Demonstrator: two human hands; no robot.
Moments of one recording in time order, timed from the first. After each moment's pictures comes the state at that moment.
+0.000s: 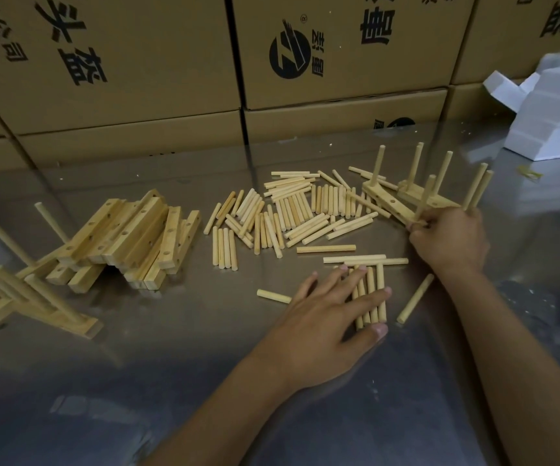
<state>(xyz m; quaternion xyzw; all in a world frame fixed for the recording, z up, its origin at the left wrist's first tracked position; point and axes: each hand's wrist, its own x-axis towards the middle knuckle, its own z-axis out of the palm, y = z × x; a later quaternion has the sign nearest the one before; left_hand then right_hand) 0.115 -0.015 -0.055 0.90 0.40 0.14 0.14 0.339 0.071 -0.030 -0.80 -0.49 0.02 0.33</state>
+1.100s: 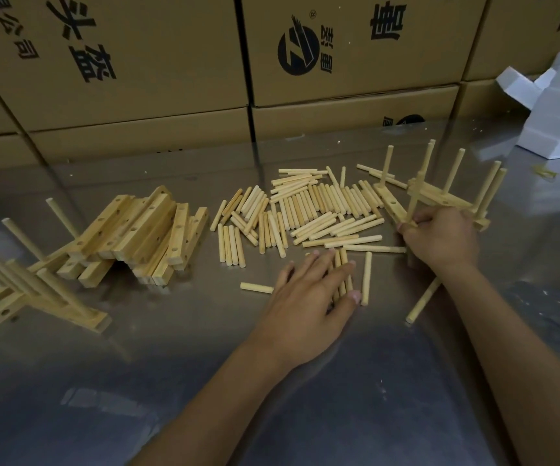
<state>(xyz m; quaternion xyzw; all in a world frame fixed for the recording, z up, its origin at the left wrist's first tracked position) 0.100 -0.003 -0.051 0.85 0.48 0.19 0.13 0.325 0.081 -0.032 -0.79 -0.50 0.12 0.34</state>
